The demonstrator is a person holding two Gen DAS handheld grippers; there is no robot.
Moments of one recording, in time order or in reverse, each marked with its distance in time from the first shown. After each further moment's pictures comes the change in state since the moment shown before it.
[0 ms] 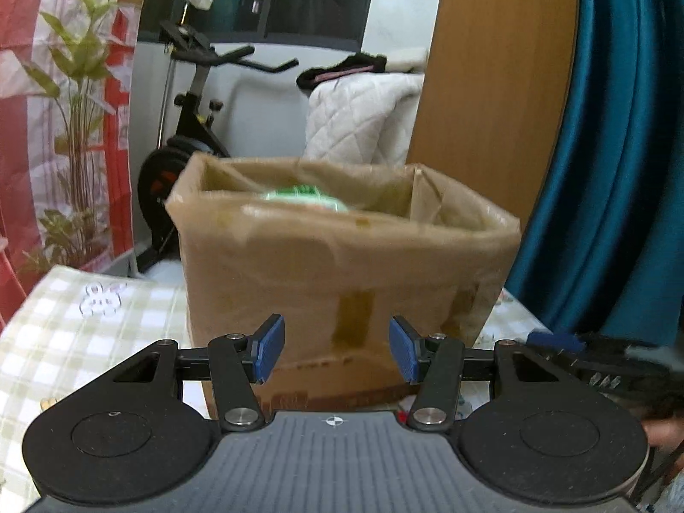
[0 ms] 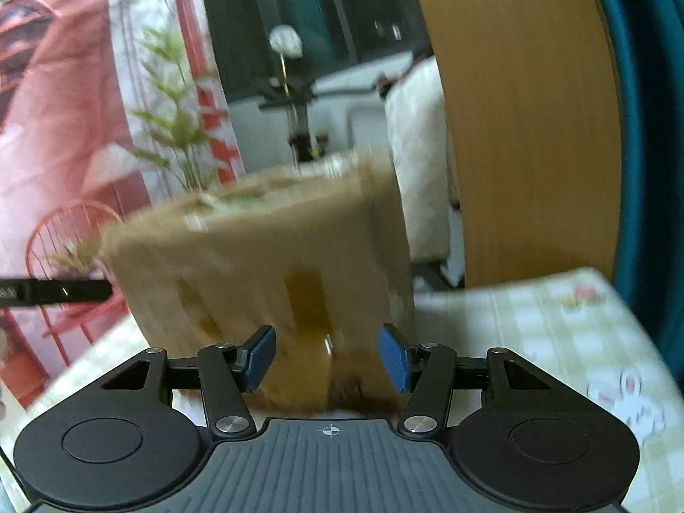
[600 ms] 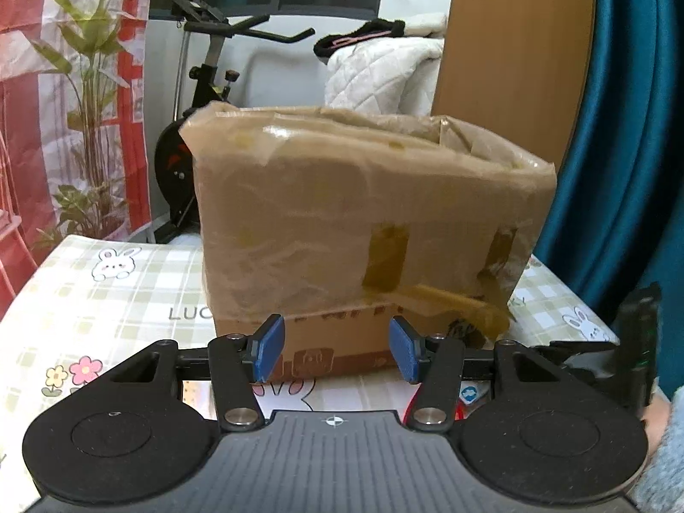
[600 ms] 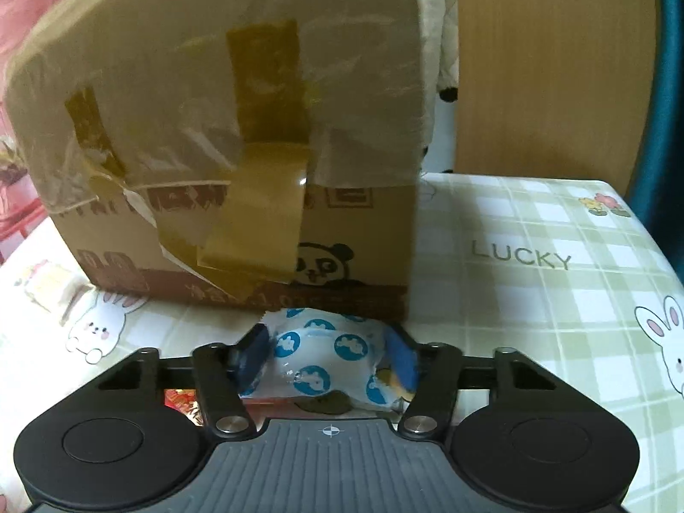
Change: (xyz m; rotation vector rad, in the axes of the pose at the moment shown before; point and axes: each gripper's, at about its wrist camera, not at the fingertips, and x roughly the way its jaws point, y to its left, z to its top) left arm 0.014 0.008 -0.027 0.018 0.076 0.054; right arm 0.093 0.015 -0.051 -0.052 0.222 -0.116
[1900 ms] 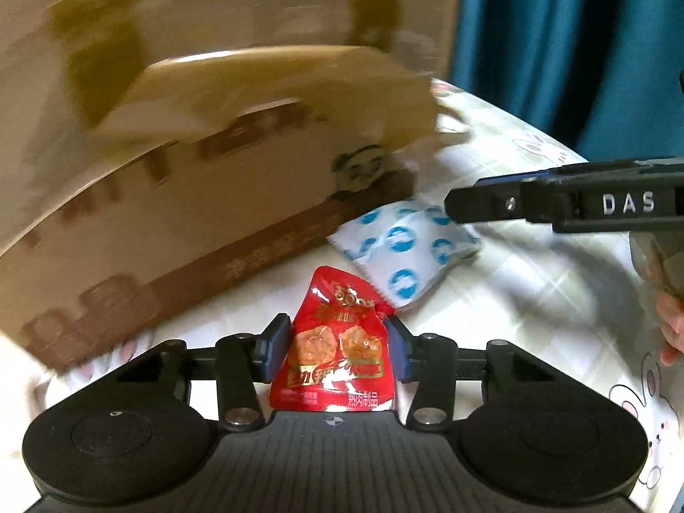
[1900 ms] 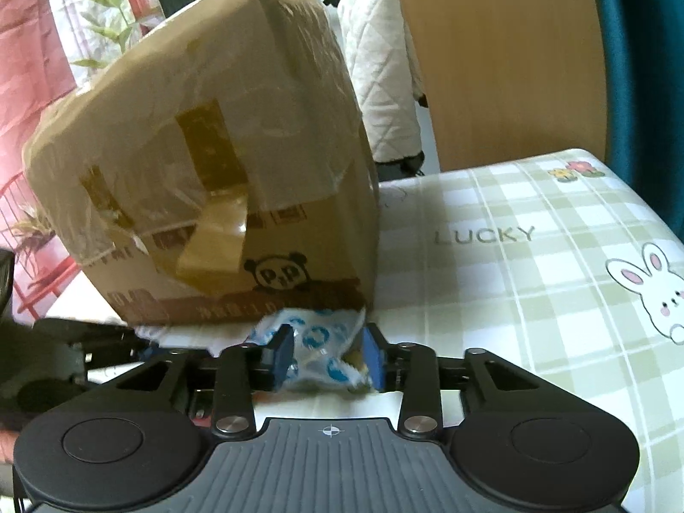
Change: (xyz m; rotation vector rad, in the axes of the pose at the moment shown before) left arm 0.119 -0.067 -0.065 0.282 0.292 -0.185; right arm -0.027 -0.045 -0.002 0.155 -0.053 0.100
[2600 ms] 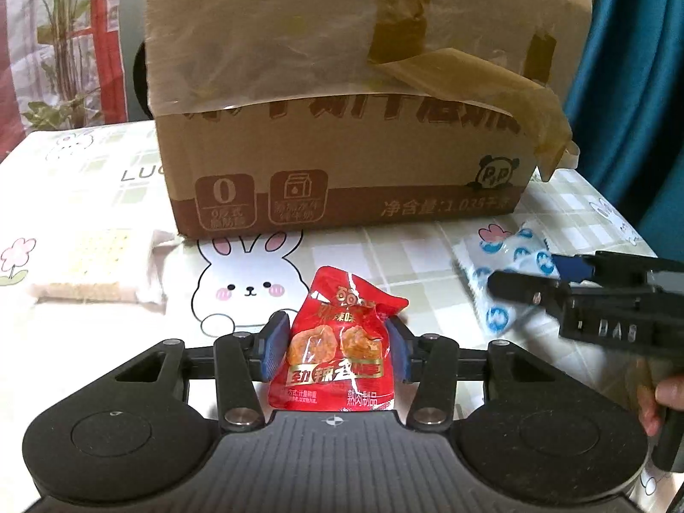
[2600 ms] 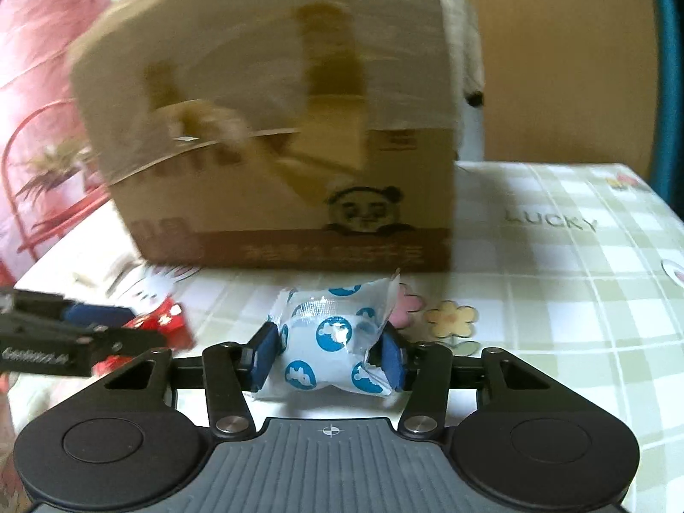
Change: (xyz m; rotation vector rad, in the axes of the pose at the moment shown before) left arm -0.038 0.031 -0.059 -0.291 -0.073 0.130; right arm 0.021 0.047 -0.048 -0.210 0.023 0.013
